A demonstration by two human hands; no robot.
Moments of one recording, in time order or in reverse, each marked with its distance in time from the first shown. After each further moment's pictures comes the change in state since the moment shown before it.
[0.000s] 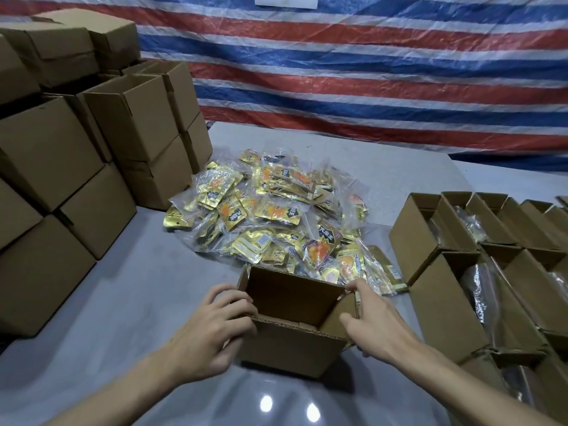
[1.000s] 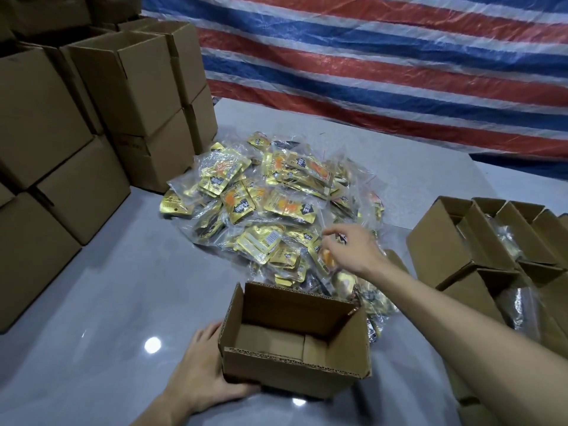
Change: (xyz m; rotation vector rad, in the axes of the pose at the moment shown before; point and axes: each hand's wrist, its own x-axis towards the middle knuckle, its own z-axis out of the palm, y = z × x) left_hand -0.070 -0.049 0.129 -0.383 -0.009 -0.621; right_hand 0.150 -0.057 -0.005 -0.014 0.064 -0.114
